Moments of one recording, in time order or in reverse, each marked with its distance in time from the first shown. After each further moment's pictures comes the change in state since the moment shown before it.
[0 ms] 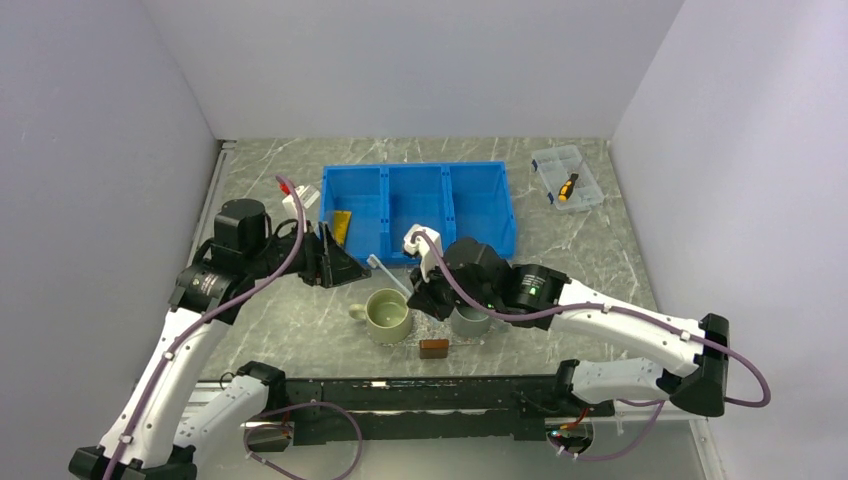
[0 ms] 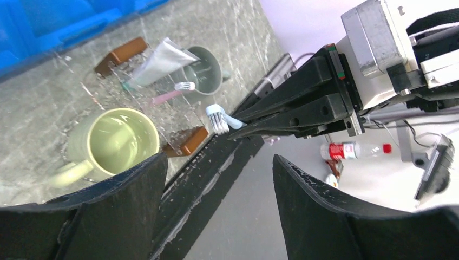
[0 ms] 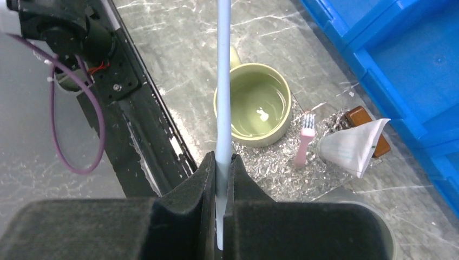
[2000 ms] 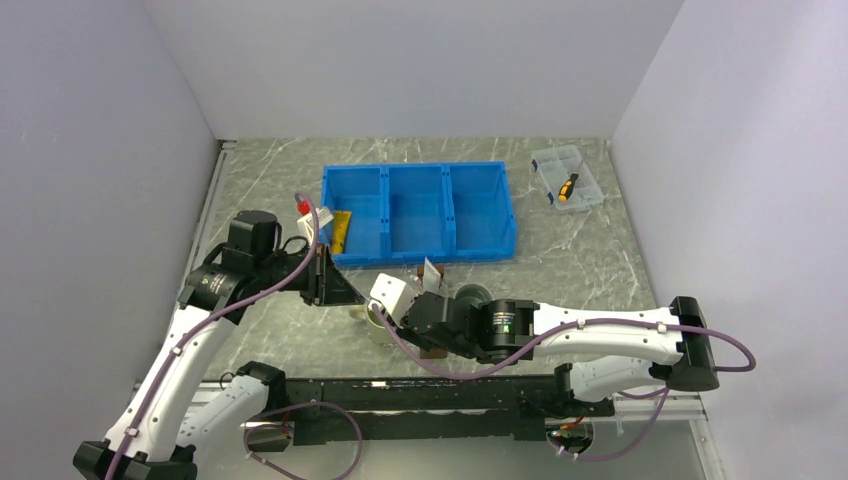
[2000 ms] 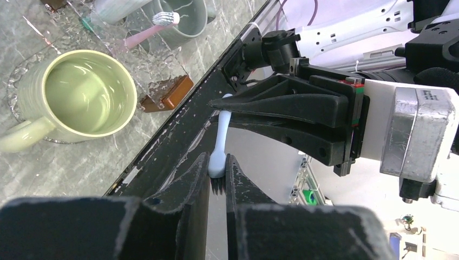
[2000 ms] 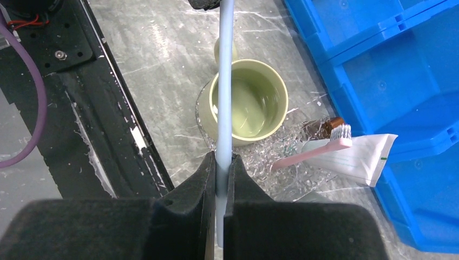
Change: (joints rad) left arm 0.000 0.006 -0.073 -0.148 0.176 0.112; right arm 0.327 0.072 -0.008 0.006 0.410 -0.158
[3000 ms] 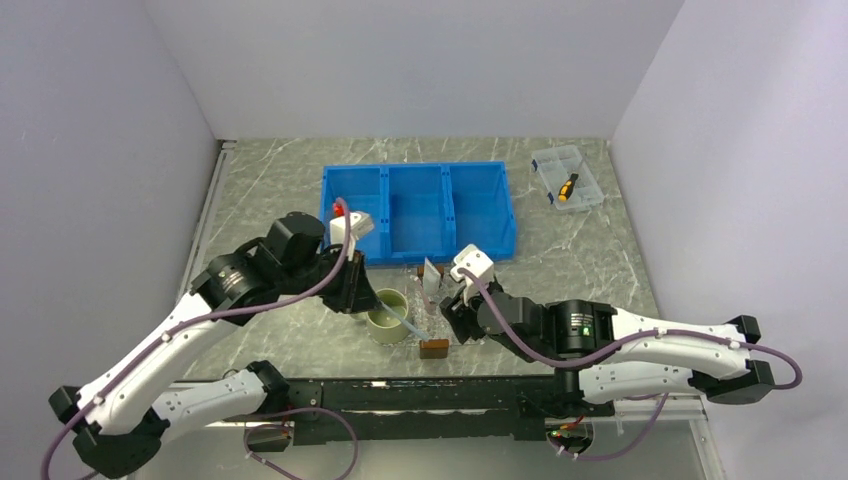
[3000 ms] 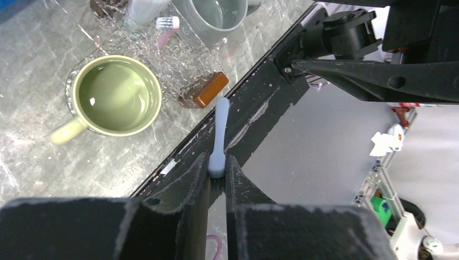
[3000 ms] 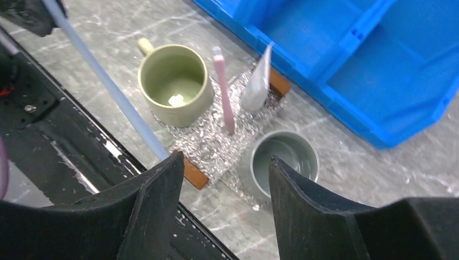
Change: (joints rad) left arm -0.442 0.085 0.192 -0.083 -0.539 -0.058; right arm -0.001 -0.342 -0.079 -0.183 0.258 0.266
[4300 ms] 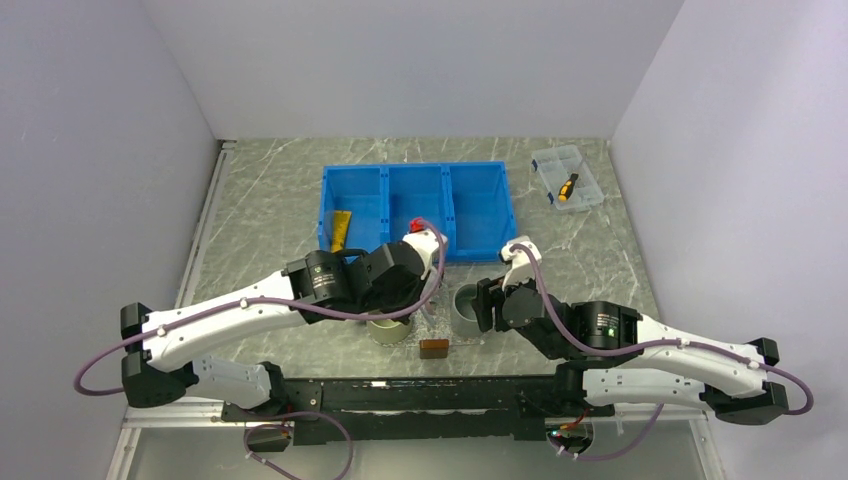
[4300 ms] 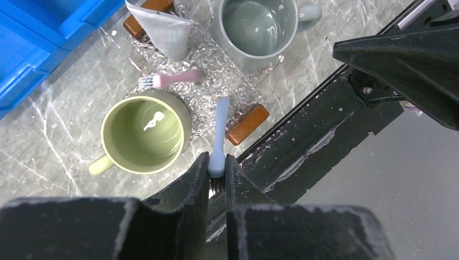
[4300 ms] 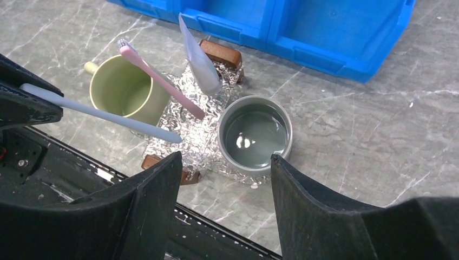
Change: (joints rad) left arm -0.463 0.357 0.191 0.000 -0.625 -0.048; right arm -0.113 -0.148 -0.082 -0.167 0.084 0.333
